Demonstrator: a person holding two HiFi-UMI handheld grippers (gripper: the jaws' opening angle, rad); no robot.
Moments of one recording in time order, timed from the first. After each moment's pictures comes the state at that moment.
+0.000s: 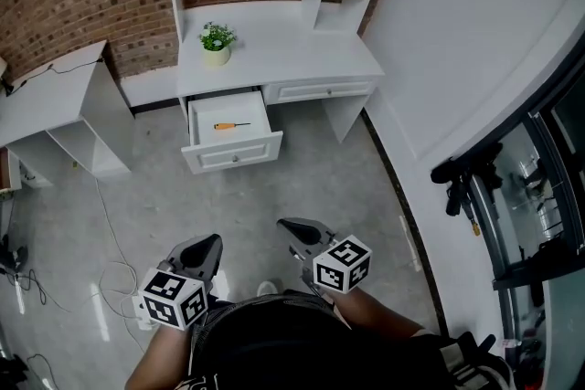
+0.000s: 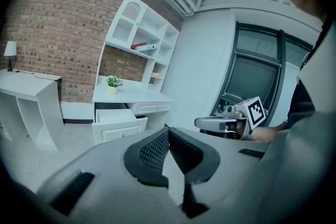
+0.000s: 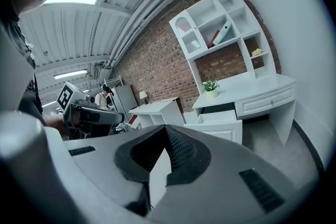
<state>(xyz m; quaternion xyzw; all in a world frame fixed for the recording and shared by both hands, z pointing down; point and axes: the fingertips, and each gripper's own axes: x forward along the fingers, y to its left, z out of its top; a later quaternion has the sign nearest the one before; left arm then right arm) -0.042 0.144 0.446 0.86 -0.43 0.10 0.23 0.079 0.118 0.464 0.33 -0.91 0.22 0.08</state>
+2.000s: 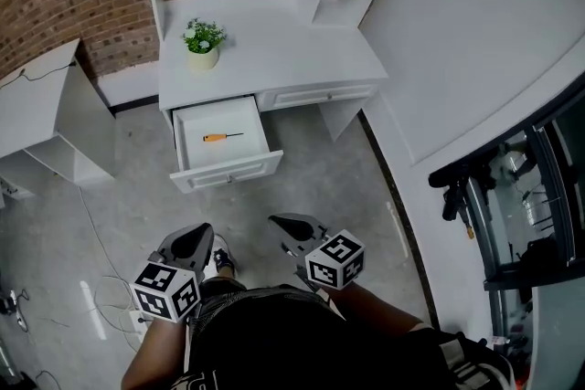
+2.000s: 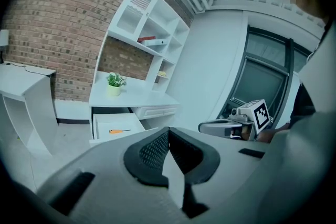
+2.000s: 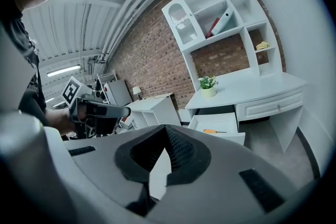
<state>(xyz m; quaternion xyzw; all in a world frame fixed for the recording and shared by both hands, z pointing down) -0.072 -0.022 0.466 0.86 -0.42 0.10 0.26 0.048 -0.027 0.485 0.34 -0.91 0.23 0.12</state>
